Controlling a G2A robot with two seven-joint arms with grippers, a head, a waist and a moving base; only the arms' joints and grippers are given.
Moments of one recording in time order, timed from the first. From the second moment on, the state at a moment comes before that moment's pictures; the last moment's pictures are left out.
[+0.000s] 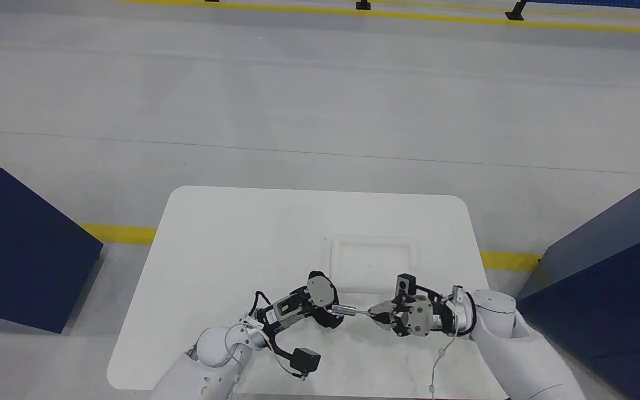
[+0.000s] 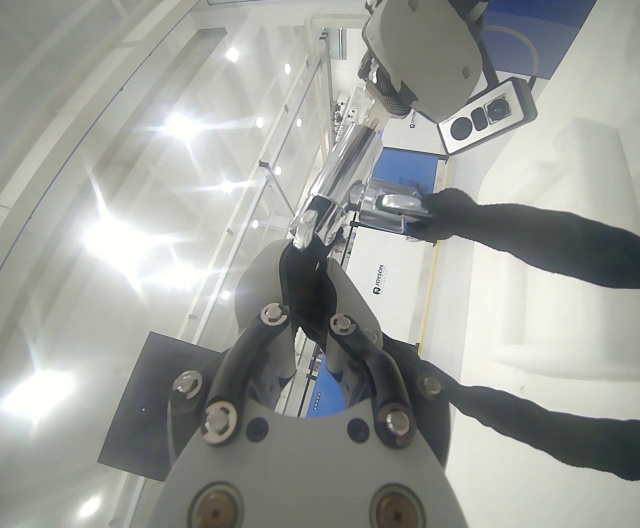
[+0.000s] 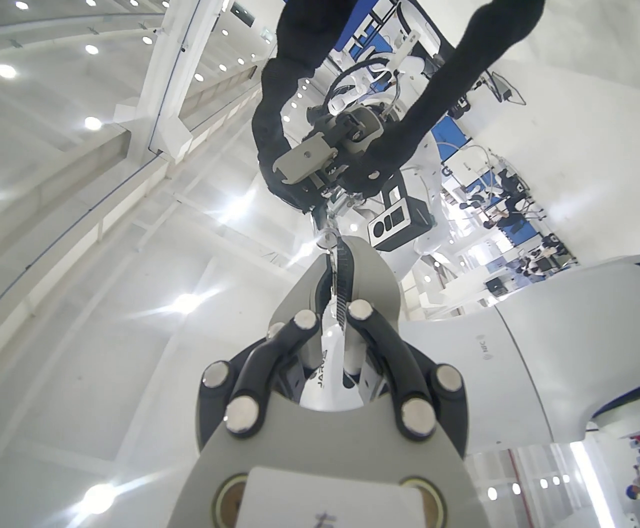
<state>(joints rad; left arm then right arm) 1.17 -1.29 -0.96 -1.24 2.53 0.62 0.83 -1.21 -0.95 1.15 -1.34 0.92 0.55 1.27</state>
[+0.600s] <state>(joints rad) 1.17 -1.29 -0.96 -1.24 2.53 0.62 0.83 -1.19 -0.89 1.03 -1.38 1.17 0.73 1.09</state>
